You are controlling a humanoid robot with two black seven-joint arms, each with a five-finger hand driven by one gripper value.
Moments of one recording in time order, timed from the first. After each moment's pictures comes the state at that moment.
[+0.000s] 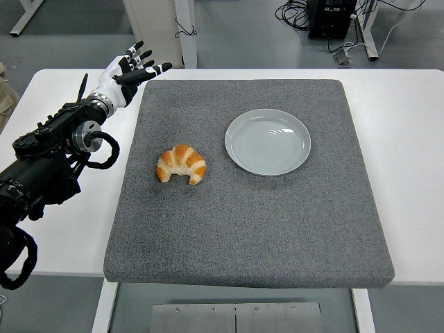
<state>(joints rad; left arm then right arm) -1.06 0.10 -0.49 -0.30 0.14 -0.15 -0.20 -0.13 0.00 0.01 0.13 -0.10 0.02 0.41</state>
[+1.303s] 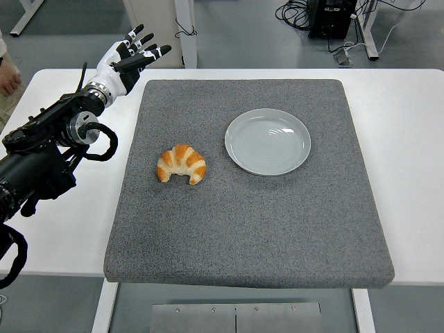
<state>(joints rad) -1.05 0.17 -0.53 -0.48 0.10 -0.14 -0.21 -0.13 0.00 0.01 0.13 -0.10 0.02 0.41</state>
